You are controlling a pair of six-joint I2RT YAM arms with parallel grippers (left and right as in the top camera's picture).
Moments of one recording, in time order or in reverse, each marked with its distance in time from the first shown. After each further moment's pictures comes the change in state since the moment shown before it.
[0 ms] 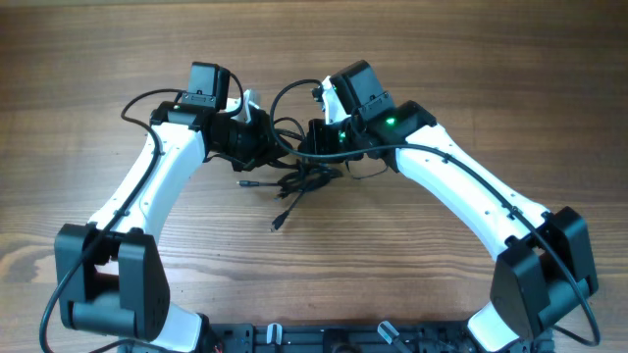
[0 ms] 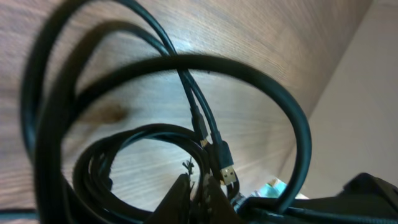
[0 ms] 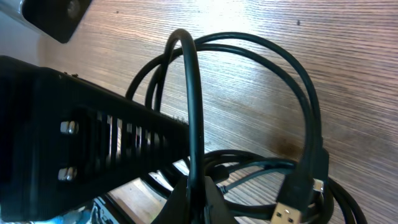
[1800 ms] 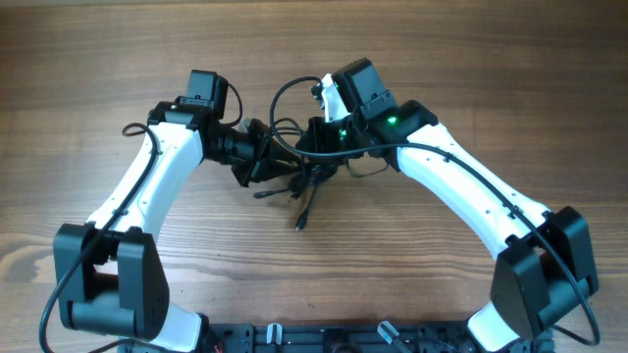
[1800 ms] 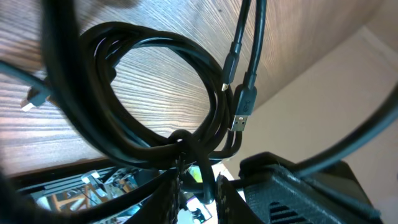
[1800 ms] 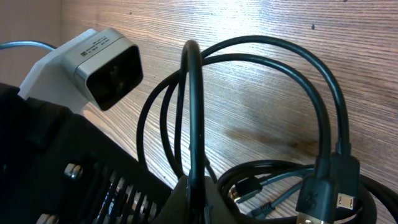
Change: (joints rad) left arm 0.013 0.003 -0.003 -0.158 0.186 -0.358; right arm -0.006 0.000 0.000 0.023 -0.038 0.000
